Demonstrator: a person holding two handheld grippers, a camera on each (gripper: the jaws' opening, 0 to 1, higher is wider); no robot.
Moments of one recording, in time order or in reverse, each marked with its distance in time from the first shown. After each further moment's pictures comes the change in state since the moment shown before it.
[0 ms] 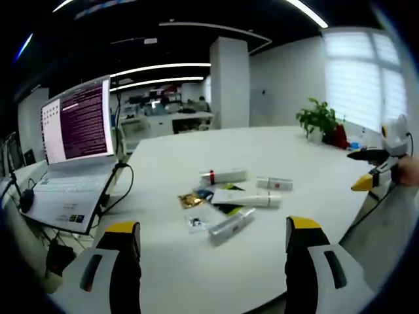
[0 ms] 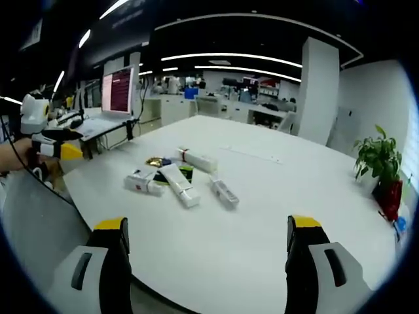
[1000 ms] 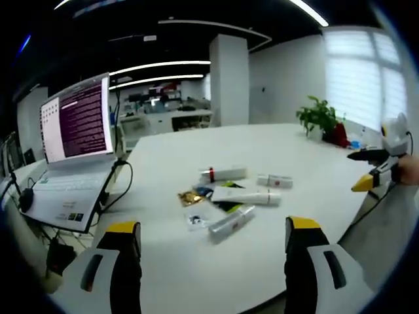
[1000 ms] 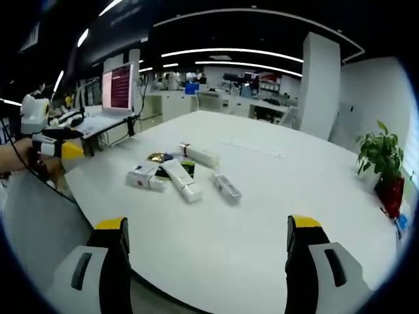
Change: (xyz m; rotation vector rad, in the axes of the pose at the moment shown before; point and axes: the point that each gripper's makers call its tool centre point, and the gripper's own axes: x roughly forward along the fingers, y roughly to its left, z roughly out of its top) left arm 0.001 -0.001 -0.004 0.003 0.019 -0.003; right arm 0.001 0.003 -0.007 0.011 0.040 0.019
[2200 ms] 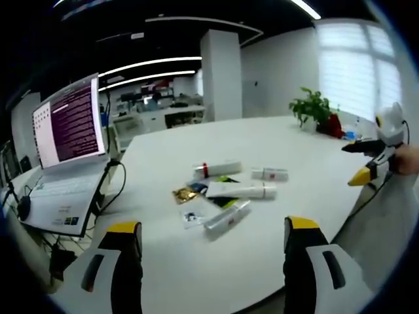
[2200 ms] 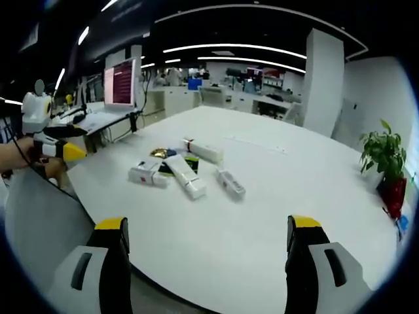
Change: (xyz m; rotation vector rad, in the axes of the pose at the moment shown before) left arm 0.008 0.002 -0.008 0.044 0.033 -0.040; right arm 0.004 0.007 -0.003 -0.010 0.036 0.026
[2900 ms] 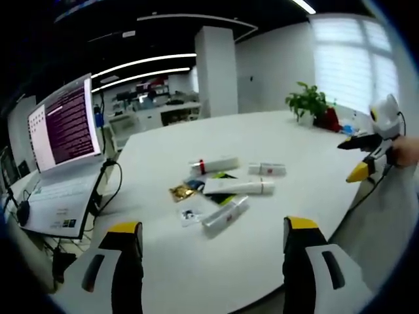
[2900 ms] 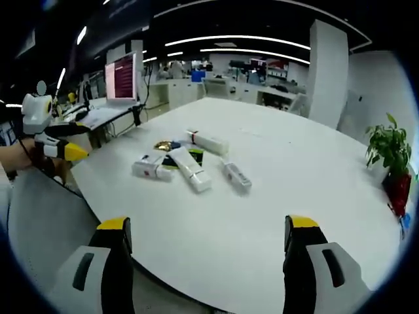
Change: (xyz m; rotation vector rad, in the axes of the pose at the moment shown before) left arm 0.001 -0.009 -0.003 0.023 0.026 -0.007; right arm 0.009 0.000 -0.008 0.014 0.056 0.041
